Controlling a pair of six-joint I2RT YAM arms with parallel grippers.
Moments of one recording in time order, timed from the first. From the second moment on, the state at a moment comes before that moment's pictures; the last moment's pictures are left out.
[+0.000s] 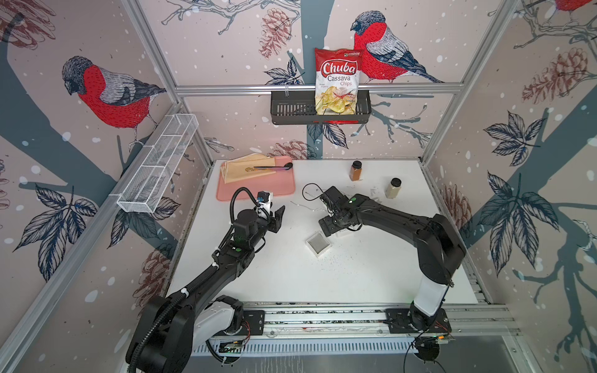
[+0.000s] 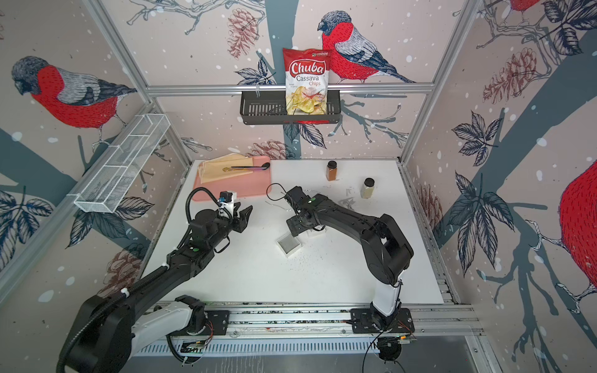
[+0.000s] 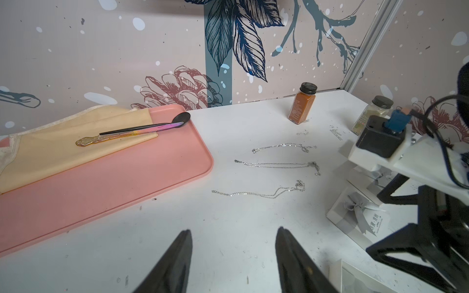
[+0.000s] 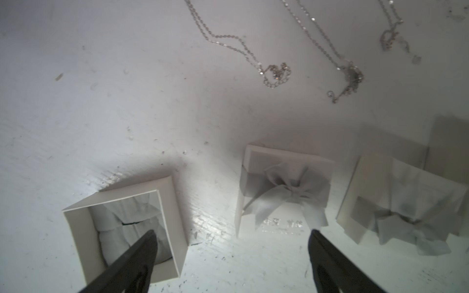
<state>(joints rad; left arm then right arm) -0.35 1.08 0.46 0.37 0.11 -0.07 0.78 1.81 1.35 -0.75 0.14 0.21</state>
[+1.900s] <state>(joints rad) -0.35 1.08 0.47 0.37 0.13 -0.07 0.66 1.92 1.25 -0.62 0.09 0.24</state>
